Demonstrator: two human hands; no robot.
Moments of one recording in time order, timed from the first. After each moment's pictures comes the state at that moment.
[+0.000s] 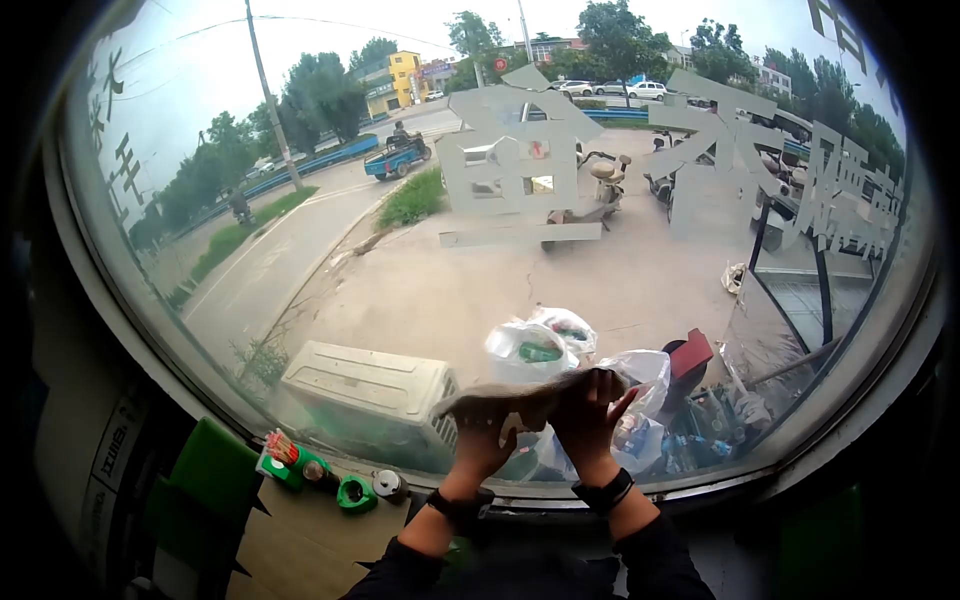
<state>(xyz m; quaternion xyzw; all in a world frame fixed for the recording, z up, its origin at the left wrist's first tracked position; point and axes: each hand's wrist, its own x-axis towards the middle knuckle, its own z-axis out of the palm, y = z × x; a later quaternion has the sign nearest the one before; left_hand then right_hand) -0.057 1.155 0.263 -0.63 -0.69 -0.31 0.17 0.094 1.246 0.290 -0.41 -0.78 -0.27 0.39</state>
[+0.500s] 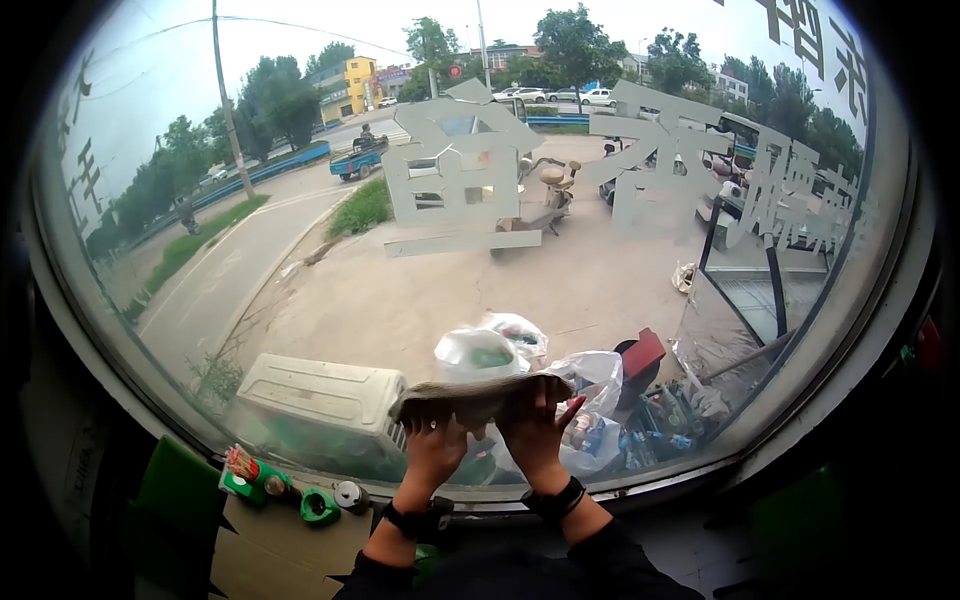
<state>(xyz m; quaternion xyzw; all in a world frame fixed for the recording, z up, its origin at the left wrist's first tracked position) -0.060 1.150 0.295 -0.64 -0.65 -0.37 0.17 0.094 1.229 0.290 -0.40 -0.80 -0.19 0.41</state>
